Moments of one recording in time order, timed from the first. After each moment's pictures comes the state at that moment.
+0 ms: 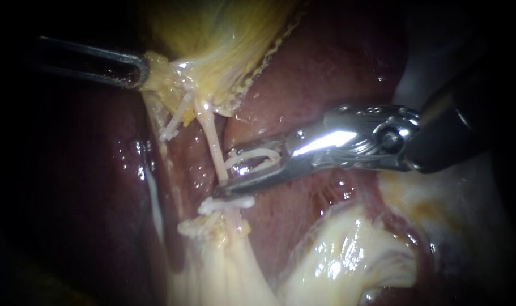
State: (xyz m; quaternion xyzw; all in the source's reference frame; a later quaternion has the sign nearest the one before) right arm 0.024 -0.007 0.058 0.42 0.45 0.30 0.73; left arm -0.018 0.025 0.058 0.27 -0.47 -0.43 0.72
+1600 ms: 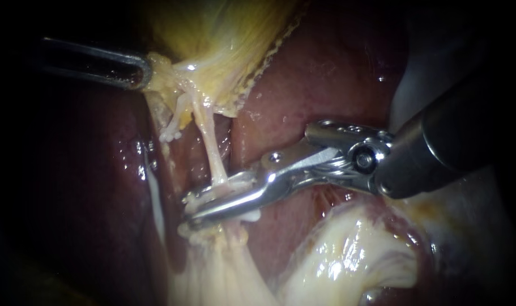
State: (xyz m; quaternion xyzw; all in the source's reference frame) right arm 0.025 -0.008 0.058 0.55 0.54 0.22 0.60; left arm -0.019 0.025 0.058 0.27 -0.47 -0.43 0.72
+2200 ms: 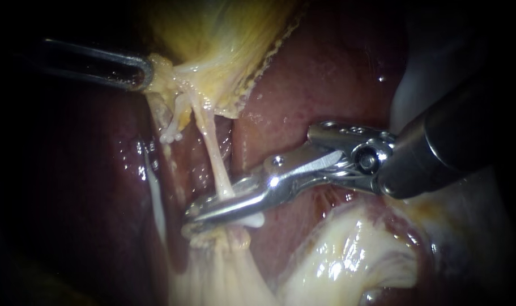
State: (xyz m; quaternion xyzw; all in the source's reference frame) right arm 0.025 -0.009 0.058 0.55 0.54 0.20 0.60; left arm -0.019 0.025 0.058 0.27 -0.47 -0.43 0.72
